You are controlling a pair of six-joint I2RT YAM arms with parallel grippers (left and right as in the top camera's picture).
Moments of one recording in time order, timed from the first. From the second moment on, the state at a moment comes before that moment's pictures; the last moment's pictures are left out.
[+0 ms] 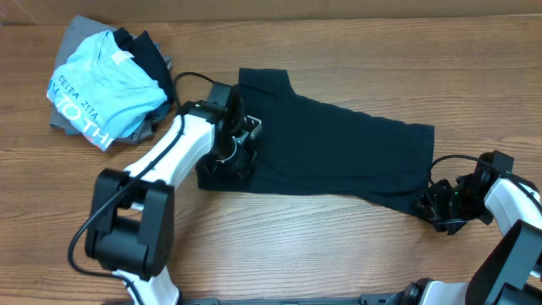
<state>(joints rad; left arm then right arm) -0.31 1.89 1.27 -0.86 0.24 0.18 -0.50 1.55 0.76 -0.83 -0.35 0.45</state>
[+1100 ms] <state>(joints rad) -0.26 1.94 1.43 -0.76 0.13 0.05 -0.50 1.55 0.80 -0.96 -0.32 0.41</state>
